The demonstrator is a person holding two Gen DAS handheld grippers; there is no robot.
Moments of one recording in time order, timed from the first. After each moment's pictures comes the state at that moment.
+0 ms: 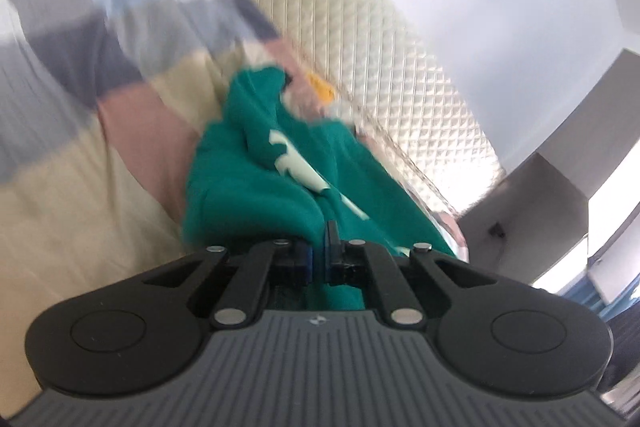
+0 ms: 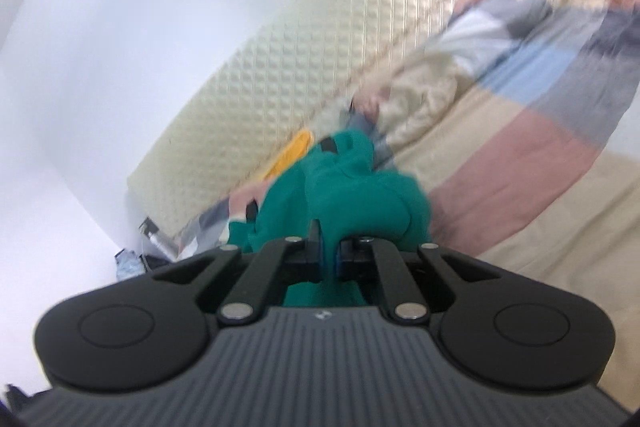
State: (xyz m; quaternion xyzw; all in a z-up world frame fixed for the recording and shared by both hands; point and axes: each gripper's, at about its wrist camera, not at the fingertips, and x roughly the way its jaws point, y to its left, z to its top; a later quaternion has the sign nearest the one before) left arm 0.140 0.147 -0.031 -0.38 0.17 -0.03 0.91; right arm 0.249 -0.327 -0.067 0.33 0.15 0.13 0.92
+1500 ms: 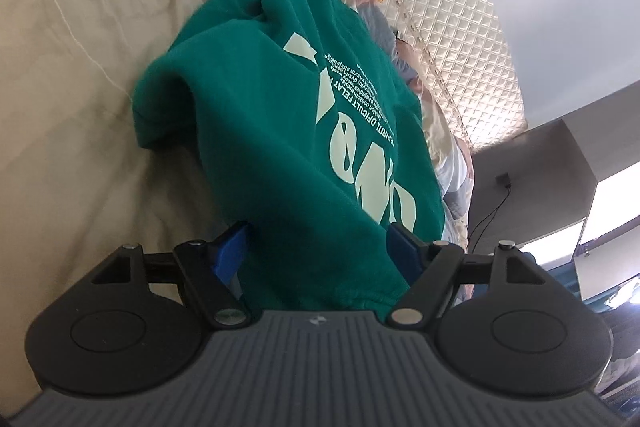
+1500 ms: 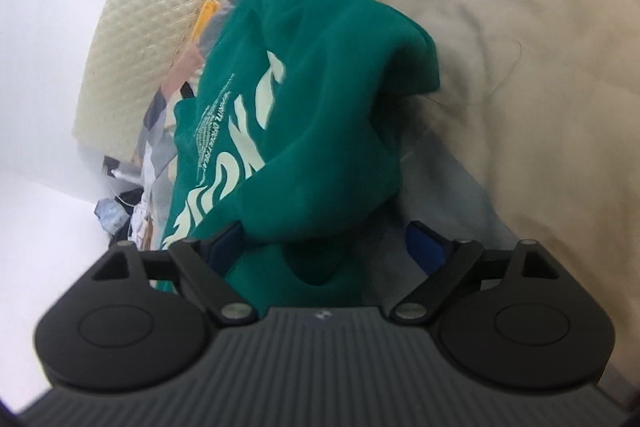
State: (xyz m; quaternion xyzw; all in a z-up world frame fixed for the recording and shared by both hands) left arm 0.094 0.102 -0.097 -0.48 0.33 -0.04 0.81; right arm 0.181 -0.301 -0.162 0.44 0.39 0.11 0.80
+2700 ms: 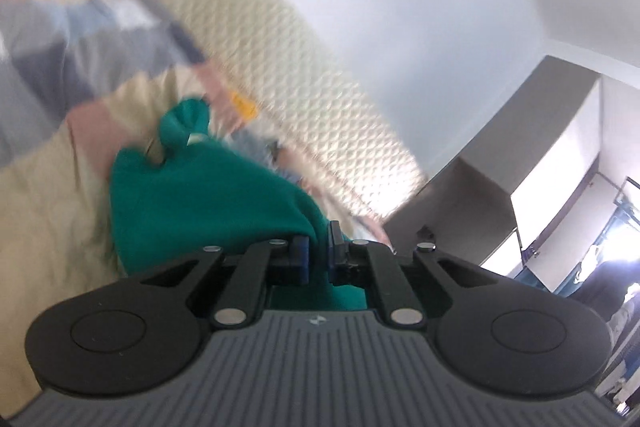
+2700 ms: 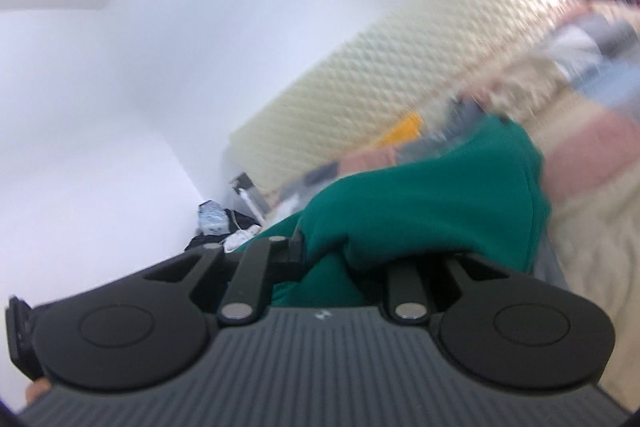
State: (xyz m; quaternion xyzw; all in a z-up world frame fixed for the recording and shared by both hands) left arm 0.025 0.106 0.013 -0.38 0.10 -0.11 0.91; right arm 0.115 -0.260 -0.051 0.26 0.09 0.29 0.92
